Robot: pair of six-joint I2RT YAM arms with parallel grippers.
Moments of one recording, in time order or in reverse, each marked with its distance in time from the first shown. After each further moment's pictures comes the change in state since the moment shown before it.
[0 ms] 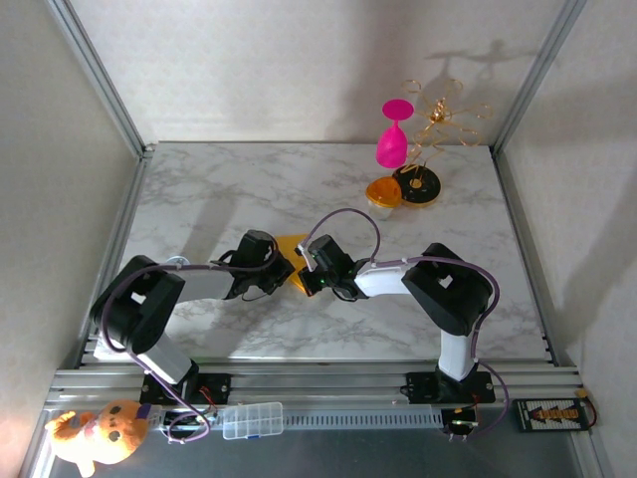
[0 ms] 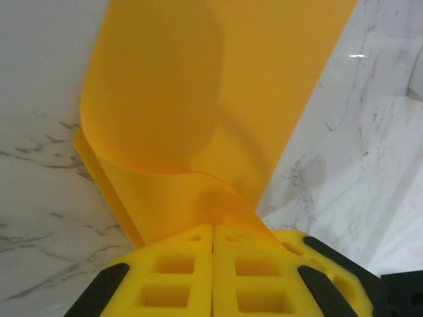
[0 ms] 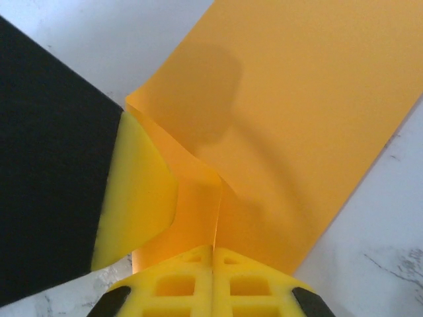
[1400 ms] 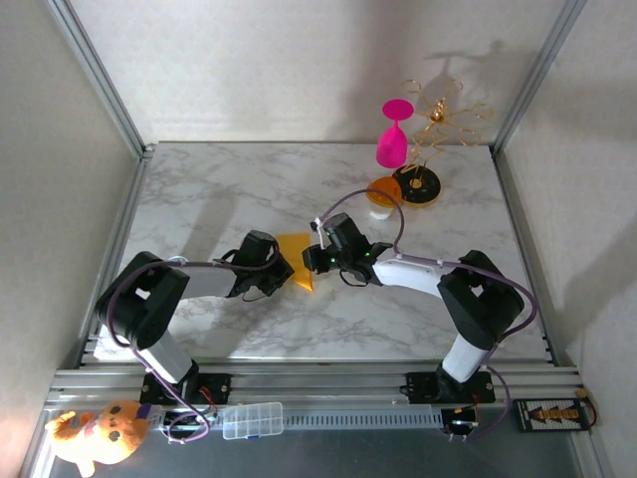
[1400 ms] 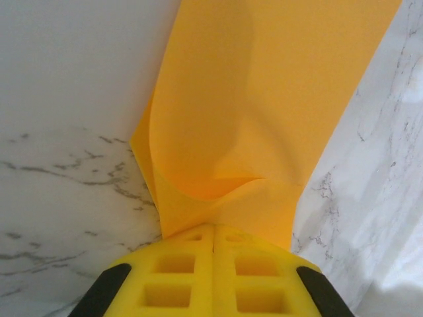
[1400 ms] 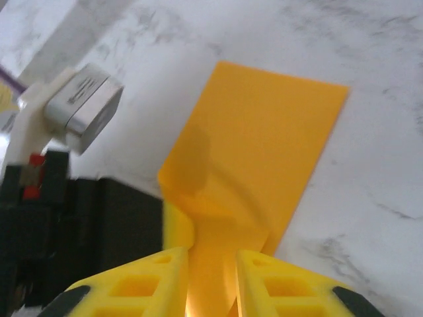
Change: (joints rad) left arm 0.001 0.034 0.023 -0.041 -0.018 0.009; right arm -0.088 -0.176 0.047 -0.159 -0.106 0.183
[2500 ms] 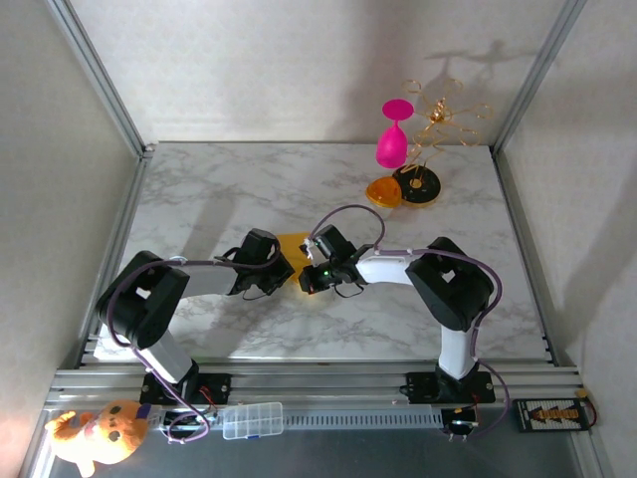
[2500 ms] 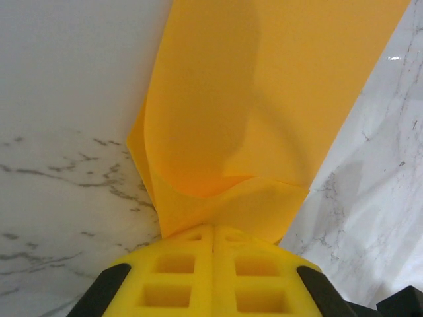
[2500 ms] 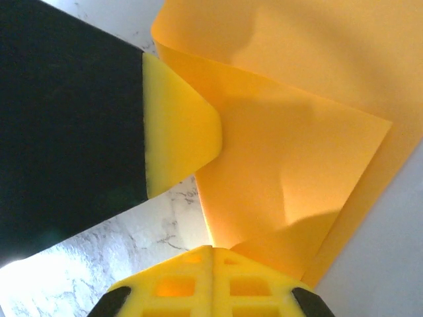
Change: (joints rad) left arm -0.002 0.003 0.025 -0.045 -0.006 0.019; right arm 0.018 0.189 0.052 -0.095 -0.217 0.023
